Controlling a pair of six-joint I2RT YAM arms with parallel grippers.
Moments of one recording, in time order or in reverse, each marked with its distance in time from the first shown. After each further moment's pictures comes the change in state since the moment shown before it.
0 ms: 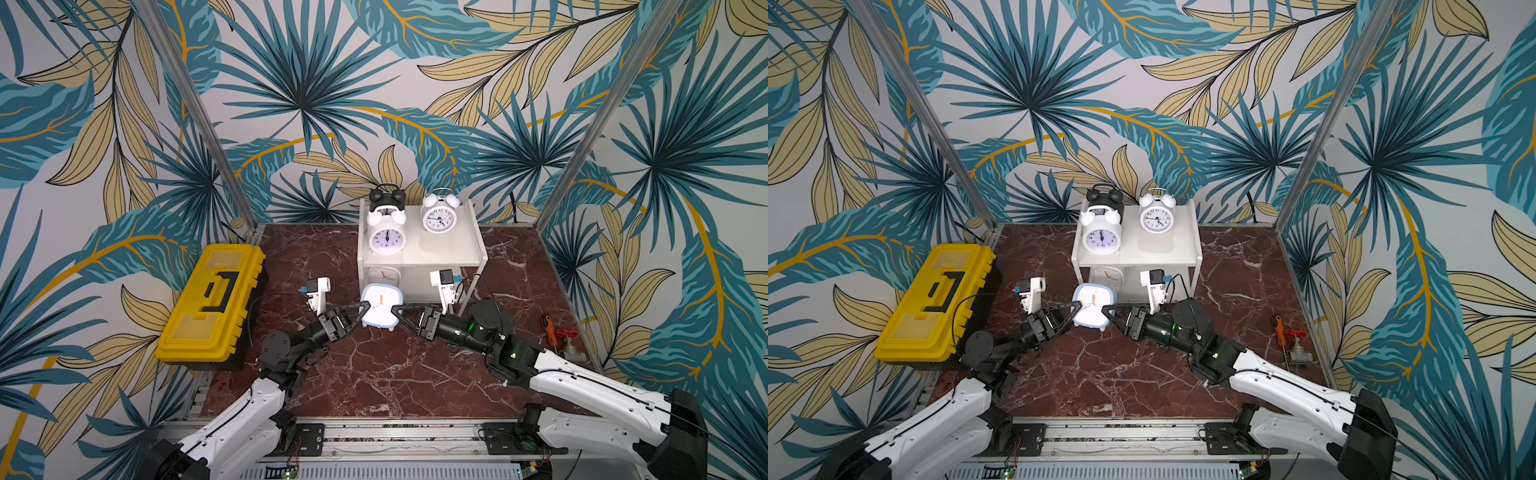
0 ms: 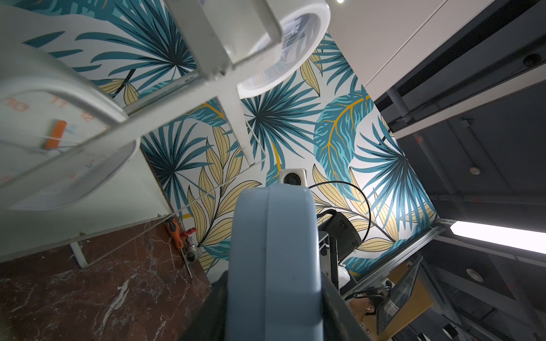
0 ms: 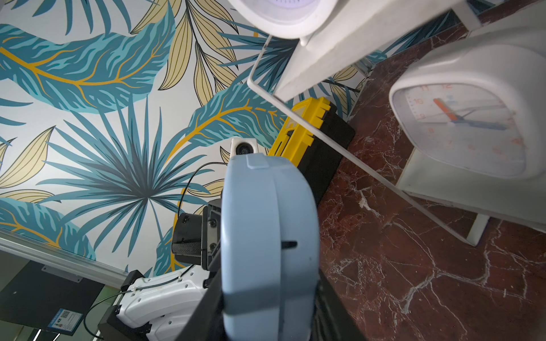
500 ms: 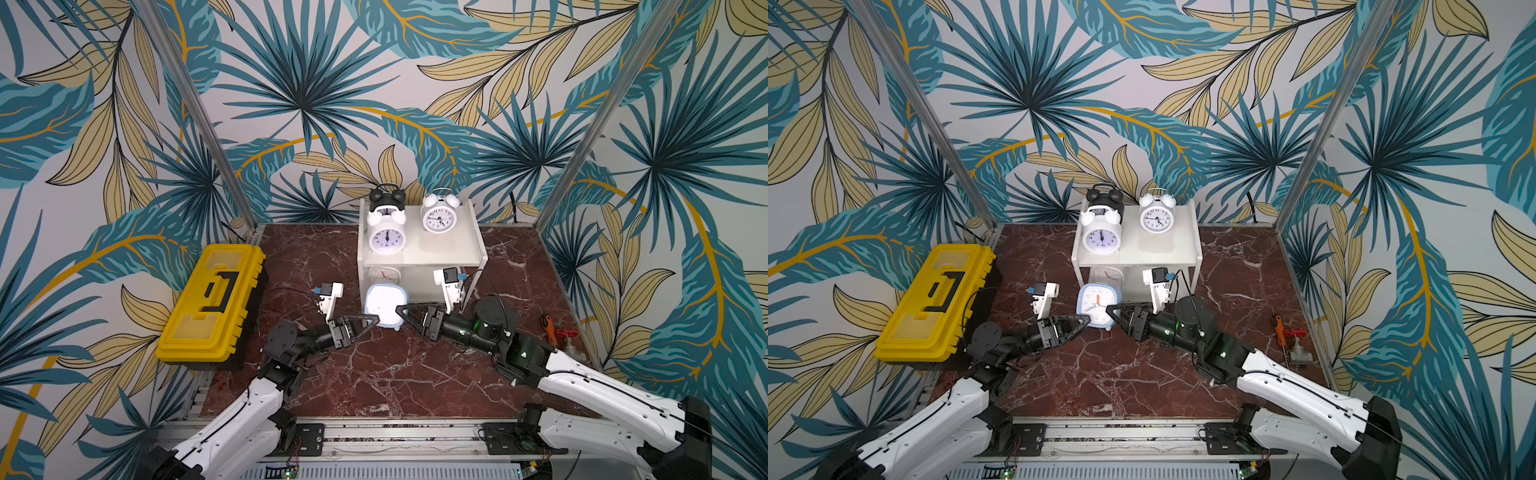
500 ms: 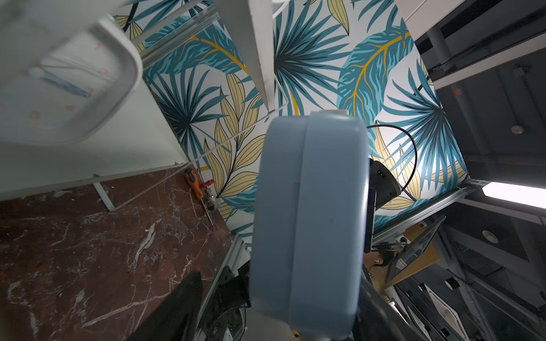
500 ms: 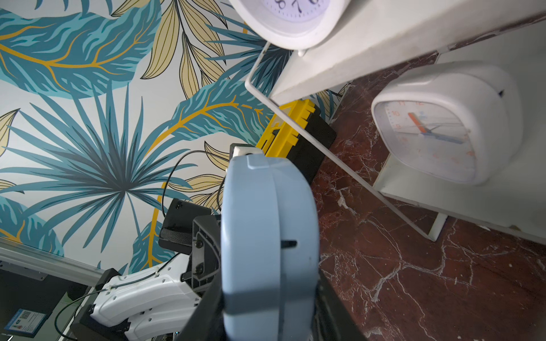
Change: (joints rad) left arm -0.002 -0.042 0.064 -0.277 0.174 0.151; right arm -0.002 -0.039 0.055 -0.146 0.028 -0.085
